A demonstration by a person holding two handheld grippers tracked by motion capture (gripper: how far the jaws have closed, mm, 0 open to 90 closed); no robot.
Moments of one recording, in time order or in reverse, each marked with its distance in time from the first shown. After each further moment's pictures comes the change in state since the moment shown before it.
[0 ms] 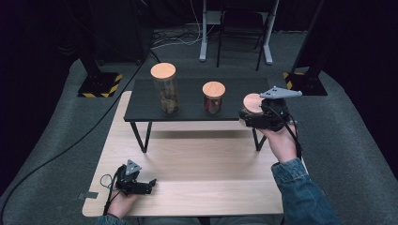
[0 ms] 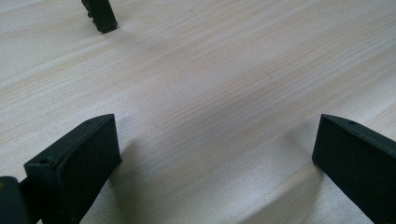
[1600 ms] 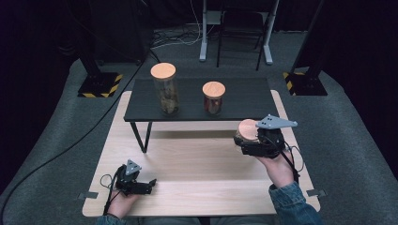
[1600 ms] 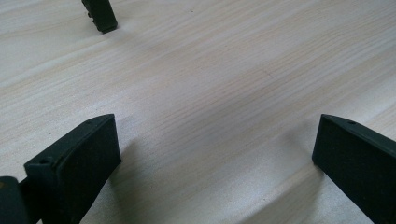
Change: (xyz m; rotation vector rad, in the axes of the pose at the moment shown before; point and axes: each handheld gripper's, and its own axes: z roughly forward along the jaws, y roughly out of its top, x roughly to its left) left arm 0.000 0.000 0.000 0.000 0.001 -0.001; right arm 0.033 -0.059 -0.009 0.010 0.090 -0.013
